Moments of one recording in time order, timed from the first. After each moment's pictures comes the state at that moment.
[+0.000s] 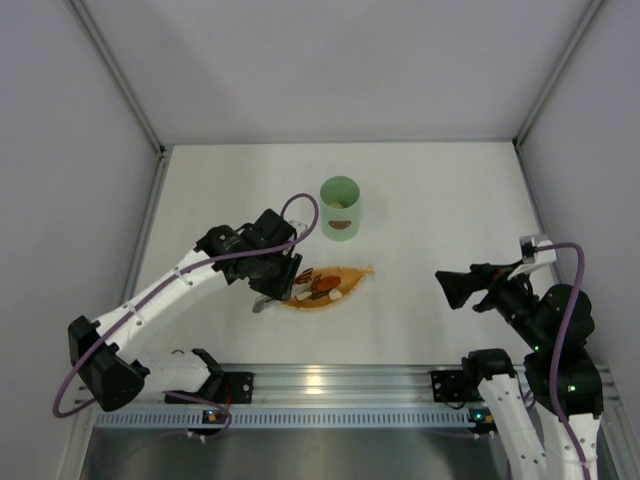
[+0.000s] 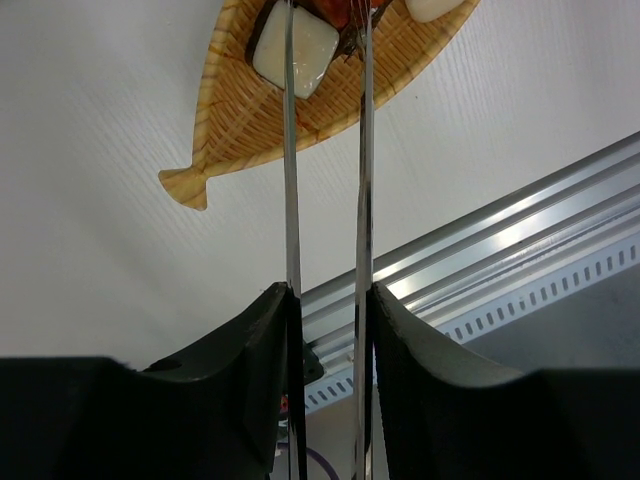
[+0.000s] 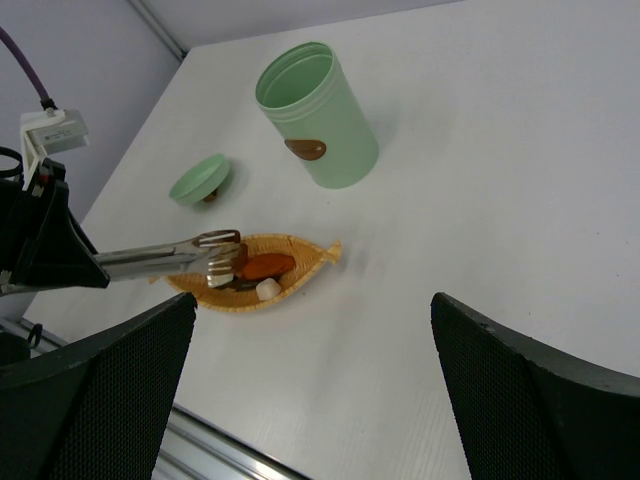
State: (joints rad) left arm -0.76 1.24 1.19 -1.11 0.02 -0.34; right arm 0.08 0.26 0.84 -0.75 -0.37 0.36
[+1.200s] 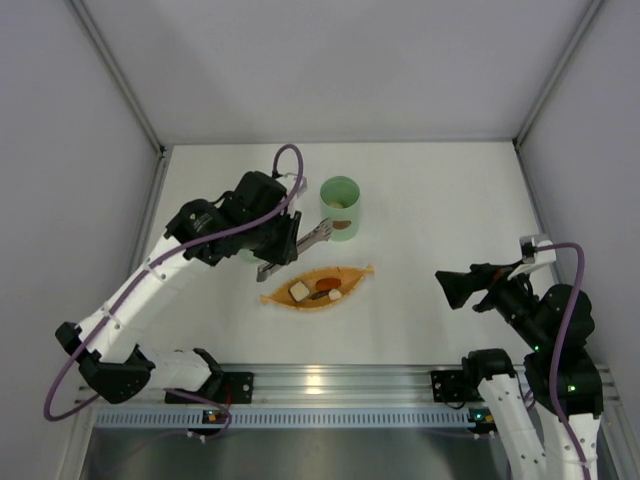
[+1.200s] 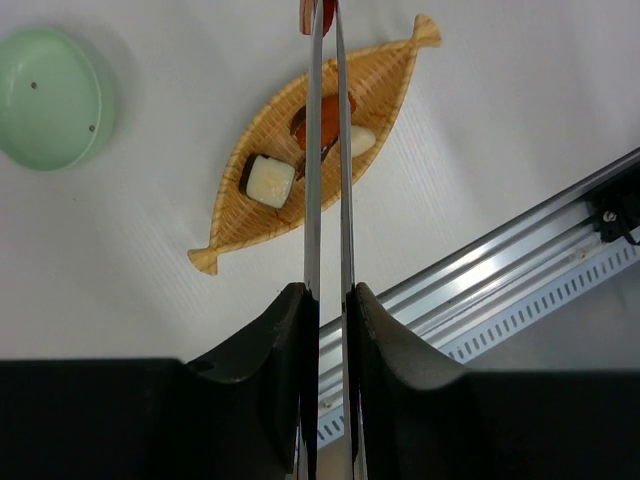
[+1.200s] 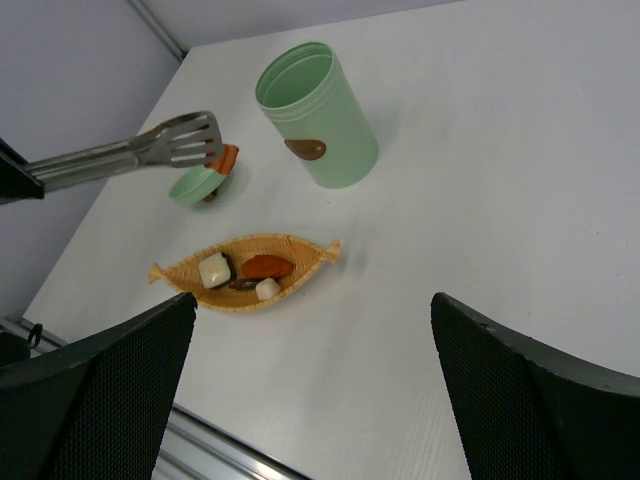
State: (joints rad) left arm -0.77 1.29 1.56 -1.19 -0.02 -0.34; right arm 0.08 0.26 0.84 -0.75 -0.37 0.36
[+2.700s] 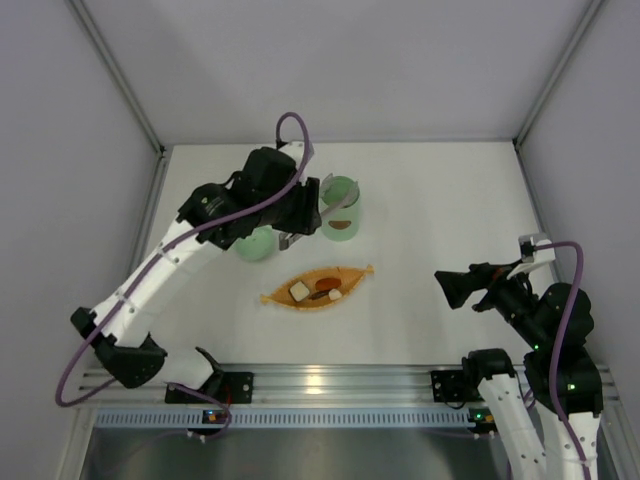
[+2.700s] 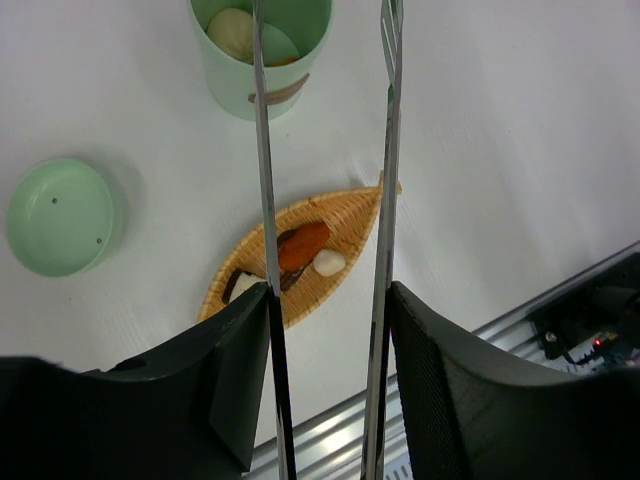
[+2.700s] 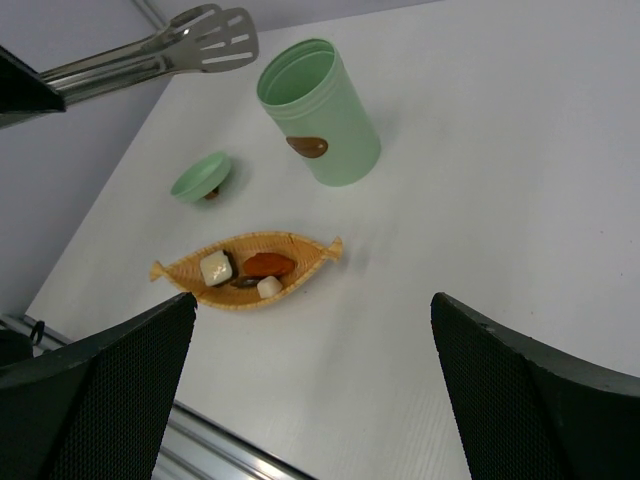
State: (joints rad) left arm -0.77 1.47 1.76 -1.02 -0.11 -0.40; right arm 0.08 0.26 0.84 -0.75 -0.38 0.36
